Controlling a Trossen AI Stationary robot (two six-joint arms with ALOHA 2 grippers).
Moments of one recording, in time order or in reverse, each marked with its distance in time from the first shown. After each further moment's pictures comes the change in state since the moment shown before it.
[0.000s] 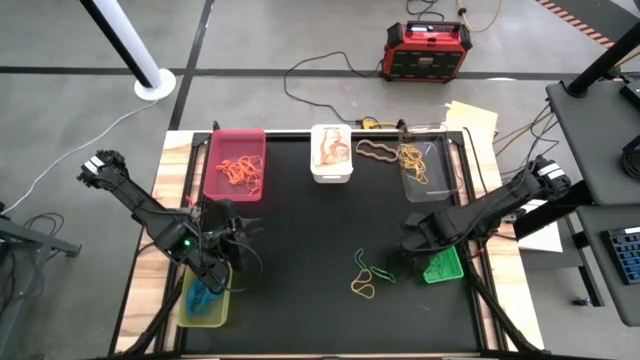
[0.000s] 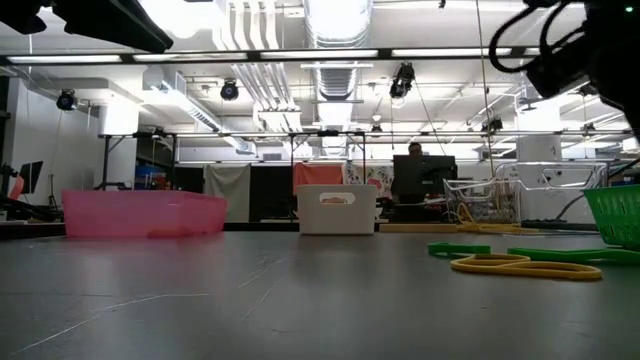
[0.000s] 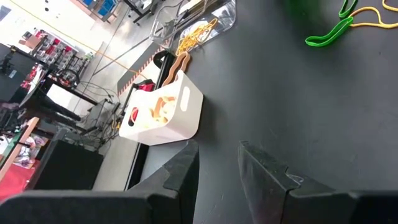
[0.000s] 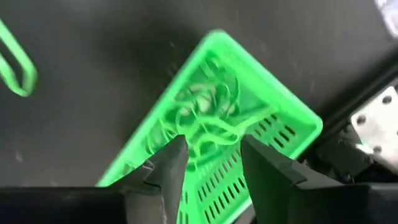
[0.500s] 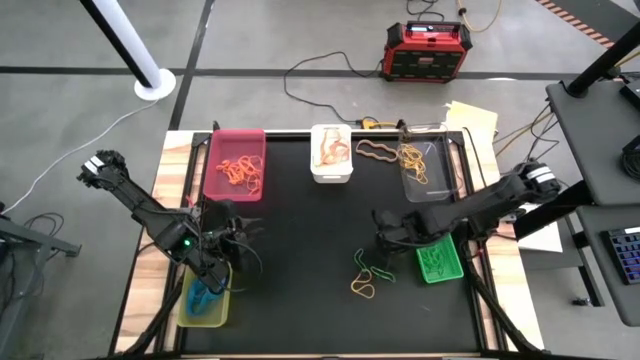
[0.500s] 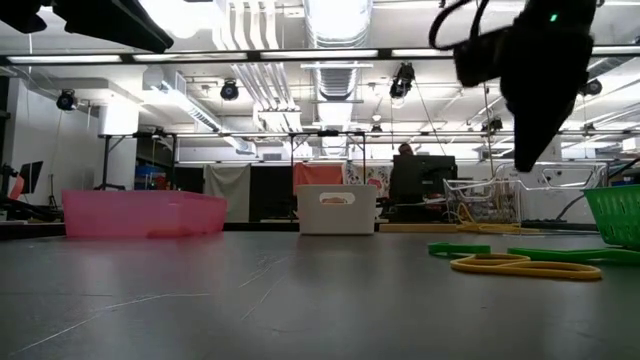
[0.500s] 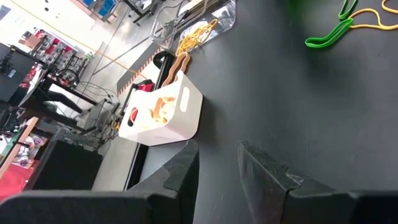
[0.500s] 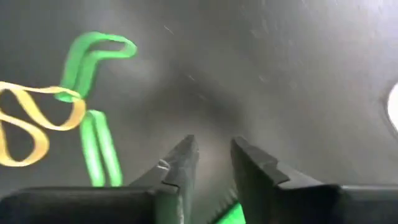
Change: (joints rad) left arm 0.000 0.000 0.000 0.006 0.000 0.000; right arm -0.080 0.091 0.054 0.367 0.217 -0.258
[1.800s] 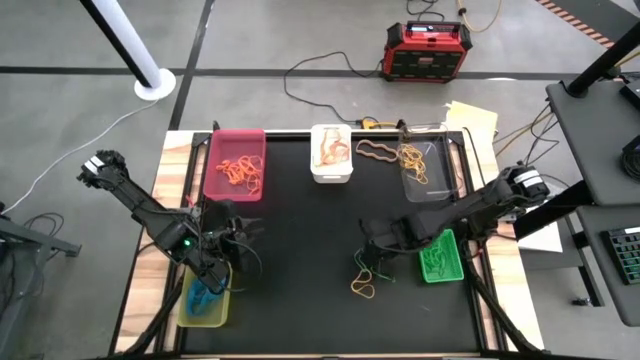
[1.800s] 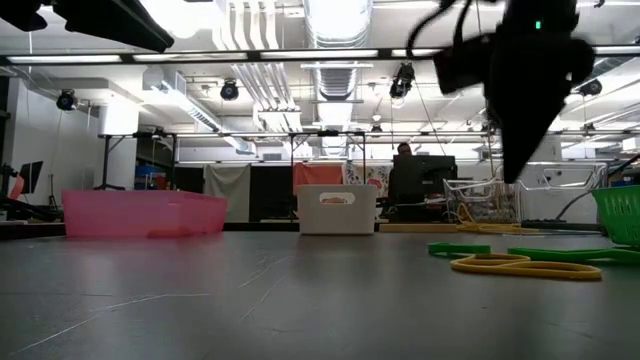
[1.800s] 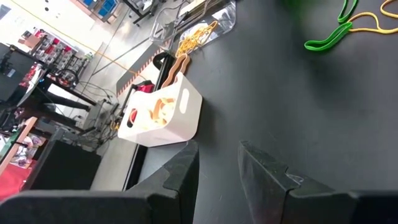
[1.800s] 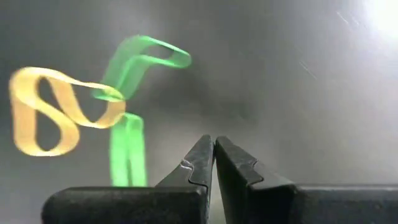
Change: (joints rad) left arm 0.000 0.000 0.000 0.010 0.000 0.000; right arm -0.010 0.123 0.072 -0.001 -0.031 -0.148
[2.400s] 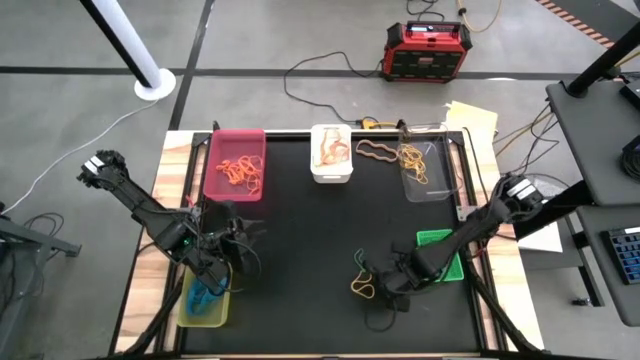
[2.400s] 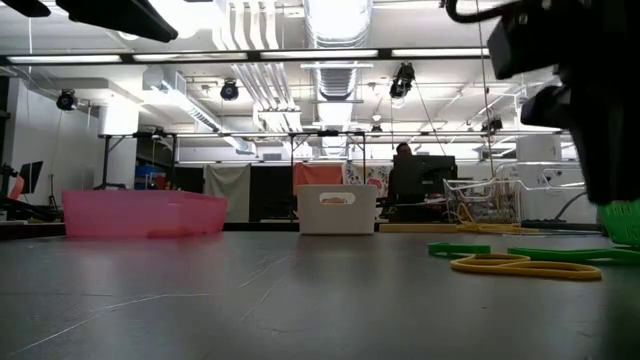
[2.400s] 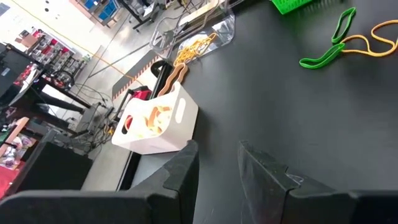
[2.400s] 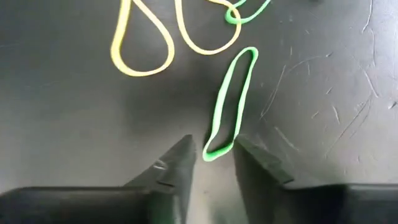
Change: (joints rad) left arm 0.000 0.000 0.000 0.071 0.000 0.011; right arm 0.258 0.081 -0.002 0.139 -0.081 0.001
